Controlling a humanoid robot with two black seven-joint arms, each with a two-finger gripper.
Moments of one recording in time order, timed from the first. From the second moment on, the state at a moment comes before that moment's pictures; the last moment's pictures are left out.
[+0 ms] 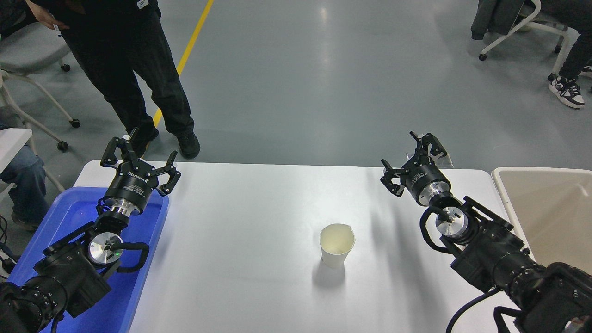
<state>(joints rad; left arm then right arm) -0.65 0.29 -0.62 -0.36 -0.18 -0.69 -0.55 0.82 -0.03 0.67 0.28 0.09 0.26 0.27</state>
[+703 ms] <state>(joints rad) -0.66 0.29 -0.62 -0.36 -0.18 -0.69 -0.55 0.82 -0.03 0.67 0.28 0.09 0.26 0.27</state>
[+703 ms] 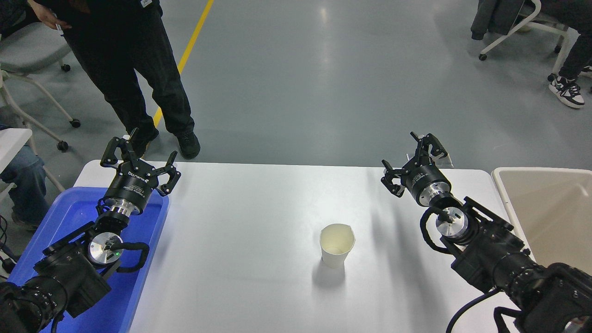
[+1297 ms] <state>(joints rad) -0.66 0.29 -0.62 -0.36 -0.18 -0.69 -0.55 0.76 -0.17 0.60 0.51 0.04 0.25 0.27</state>
